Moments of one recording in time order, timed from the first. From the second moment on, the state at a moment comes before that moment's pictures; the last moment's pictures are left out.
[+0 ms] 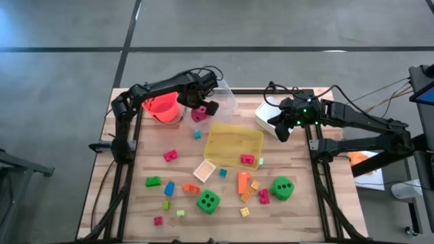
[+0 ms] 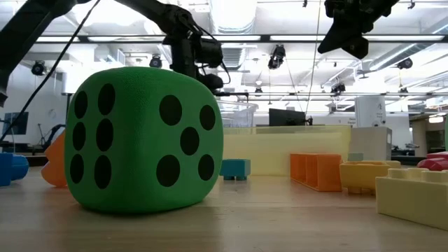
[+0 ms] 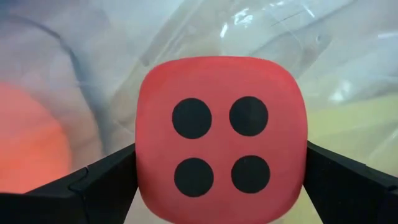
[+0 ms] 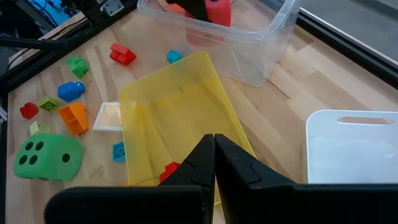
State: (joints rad) left arm 0.53 1.98 1.72 -1.16 0.01 -0.57; right arm -0.28 0.89 0.92 -0.70 -0.03 0.41
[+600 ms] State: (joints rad) left arm 0.49 1.96 1.71 -1.11 -0.05 -0.86; right arm -0.28 0.89 0.92 -0.70 -0.02 0.41
